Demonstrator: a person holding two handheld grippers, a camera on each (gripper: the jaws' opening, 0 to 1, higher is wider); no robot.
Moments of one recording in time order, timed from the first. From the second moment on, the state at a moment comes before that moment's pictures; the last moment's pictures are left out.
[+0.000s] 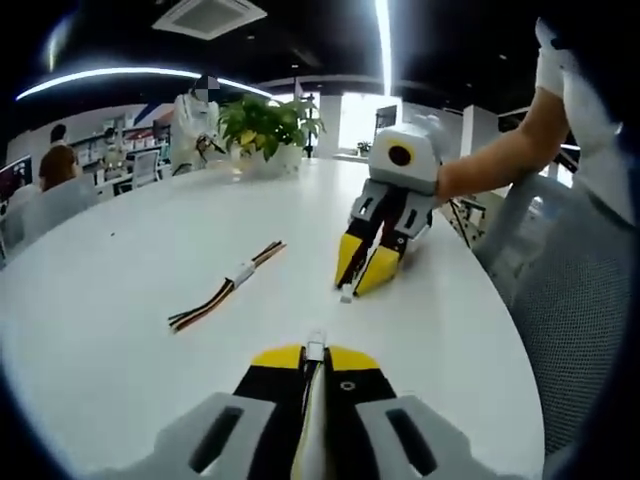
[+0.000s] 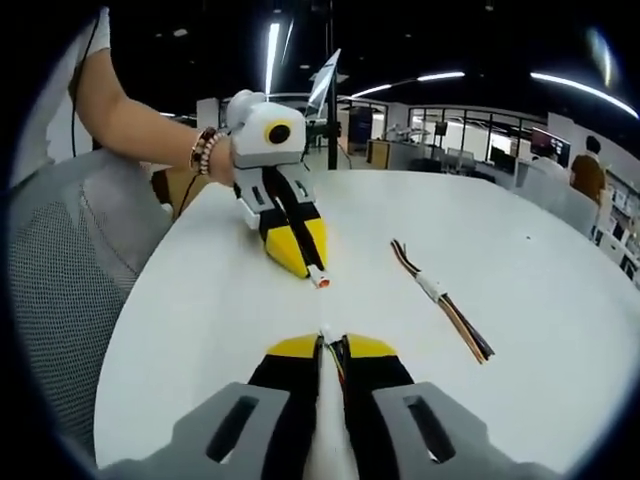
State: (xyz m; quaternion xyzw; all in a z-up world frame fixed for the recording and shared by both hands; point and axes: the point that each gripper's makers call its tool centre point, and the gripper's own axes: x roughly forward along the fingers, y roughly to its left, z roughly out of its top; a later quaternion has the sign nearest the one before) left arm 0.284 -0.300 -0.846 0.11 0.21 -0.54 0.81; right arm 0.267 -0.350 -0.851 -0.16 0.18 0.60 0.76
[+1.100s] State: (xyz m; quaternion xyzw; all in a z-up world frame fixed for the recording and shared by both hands) left arm 0.254 -0.315 -0.830 0.21 0.19 -0.61 0.74; right arm 0.252 -0.353 -0.833 -0.16 0.19 0.61 0.75
